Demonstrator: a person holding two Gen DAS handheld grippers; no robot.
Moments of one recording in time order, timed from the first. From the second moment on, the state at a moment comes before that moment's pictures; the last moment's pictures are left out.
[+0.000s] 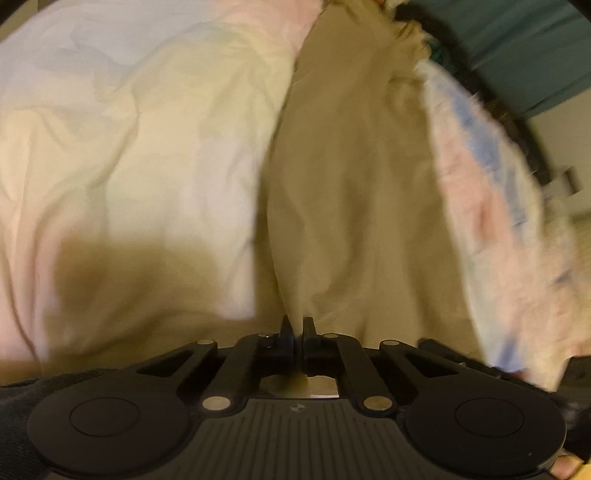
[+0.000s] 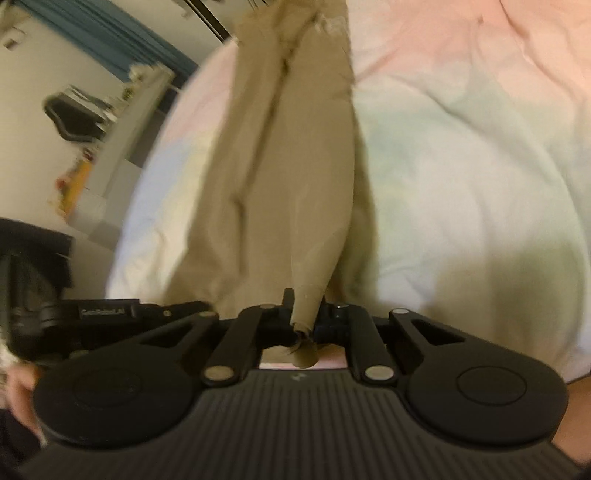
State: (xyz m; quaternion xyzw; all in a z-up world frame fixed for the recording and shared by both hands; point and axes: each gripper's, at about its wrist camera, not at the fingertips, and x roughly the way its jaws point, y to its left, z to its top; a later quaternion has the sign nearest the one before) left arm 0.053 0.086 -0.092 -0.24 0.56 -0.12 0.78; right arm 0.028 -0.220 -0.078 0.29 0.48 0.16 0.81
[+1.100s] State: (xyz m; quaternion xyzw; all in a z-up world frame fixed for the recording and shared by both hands) left arm 0.067 0.108 0.037 -0.42 0.35 -0.12 0.83; right arm 0.067 -0.263 0.030 0.33 0.29 0.09 0.89
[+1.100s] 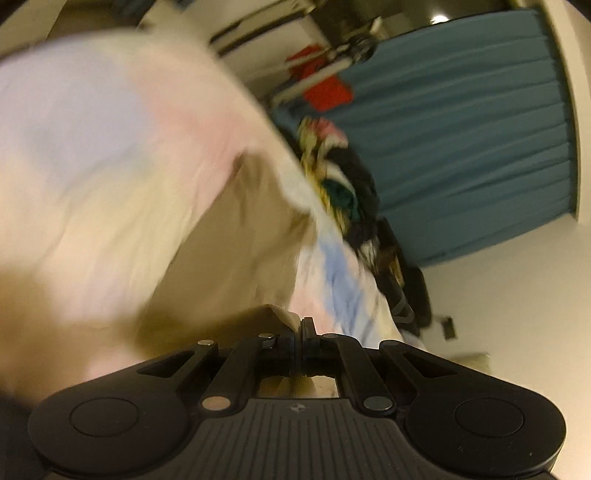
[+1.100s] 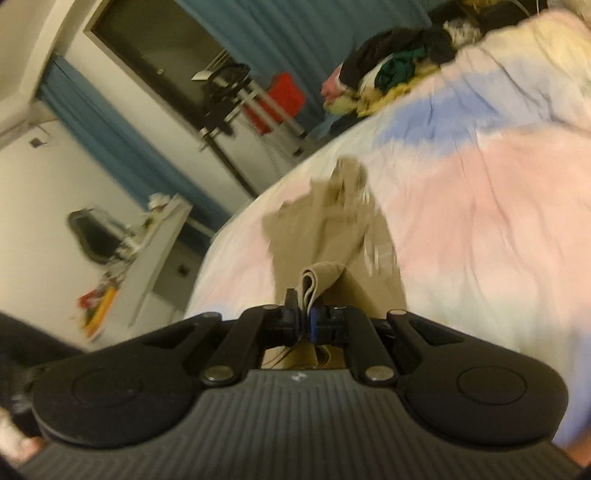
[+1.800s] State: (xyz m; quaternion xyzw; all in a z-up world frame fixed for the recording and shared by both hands) left arm 0.250 0.042 -0.093 -0.14 0.37 -0.04 0.92; right arm 0.260 -0.222 -0.108 0.18 0.32 0.03 0.93
